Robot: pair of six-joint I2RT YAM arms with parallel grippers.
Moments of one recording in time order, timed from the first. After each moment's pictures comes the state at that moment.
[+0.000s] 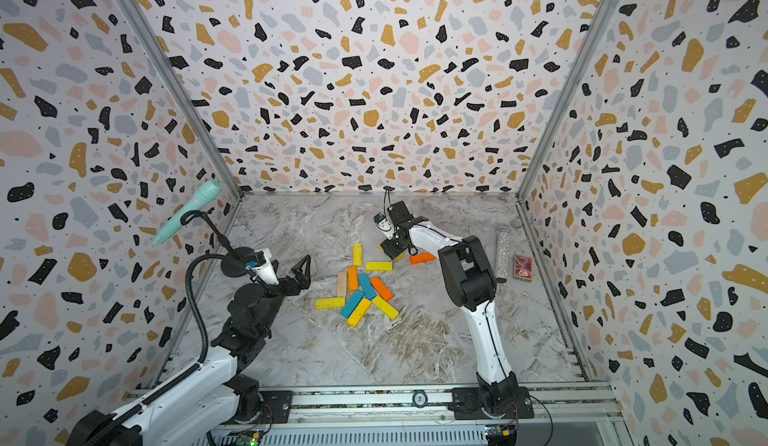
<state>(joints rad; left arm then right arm) -0.36 0.86 0.24 0.50 -0.21 -0.35 0.51 2.27 1.75 -0.53 -0.11 -0.31</state>
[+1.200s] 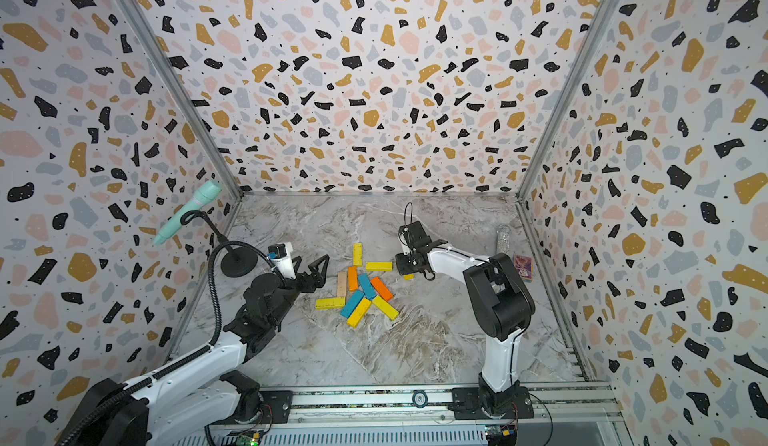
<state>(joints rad) -0.48 1.02 0.35 0.49 -0.14 -0.39 0.52 1.87 1.18 -0.33 -0.09 0.18</state>
